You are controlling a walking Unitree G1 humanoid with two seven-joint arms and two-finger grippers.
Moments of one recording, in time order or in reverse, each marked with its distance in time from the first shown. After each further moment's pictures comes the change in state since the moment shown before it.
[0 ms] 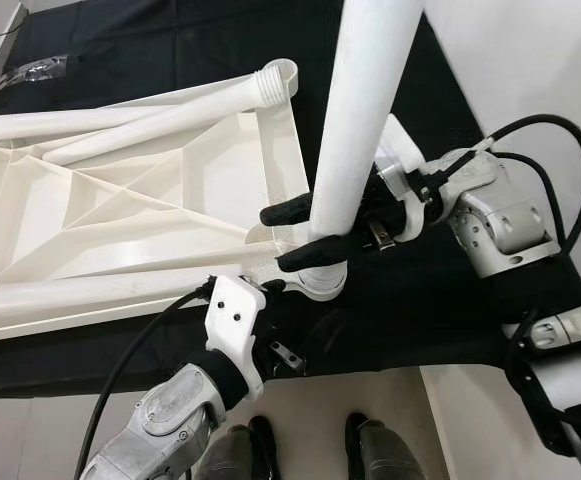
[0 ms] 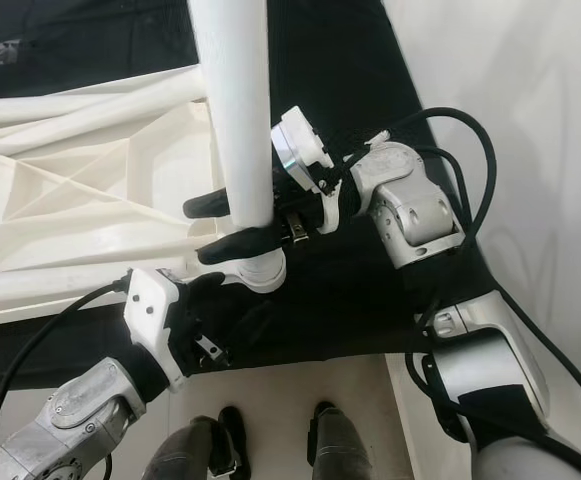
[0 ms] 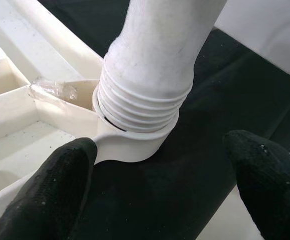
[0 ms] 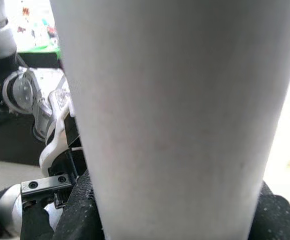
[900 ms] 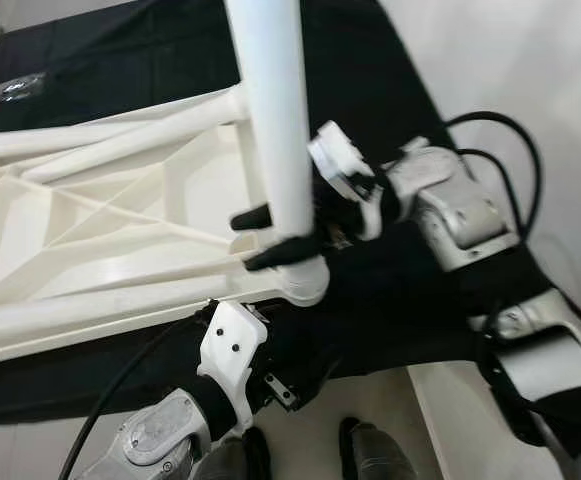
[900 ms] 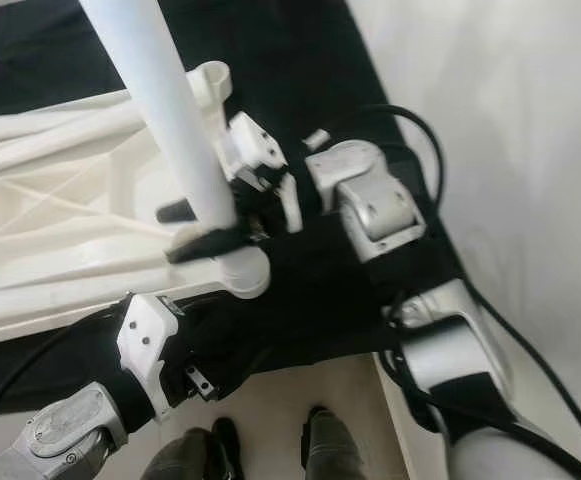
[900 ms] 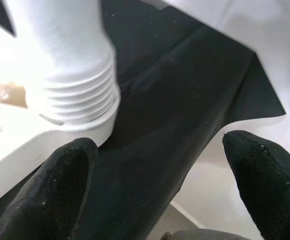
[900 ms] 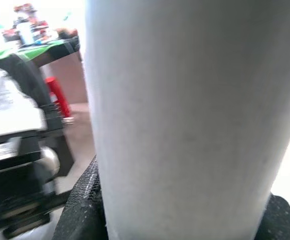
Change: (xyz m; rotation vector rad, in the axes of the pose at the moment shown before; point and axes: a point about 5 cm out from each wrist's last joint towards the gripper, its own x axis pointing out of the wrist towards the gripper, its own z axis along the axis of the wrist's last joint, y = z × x) left arm -0.019 -0.008 -0.005 0.034 0.068 -0.055; right arm 0.026 -0.024 -0.013 0.157 0.032 -0.136
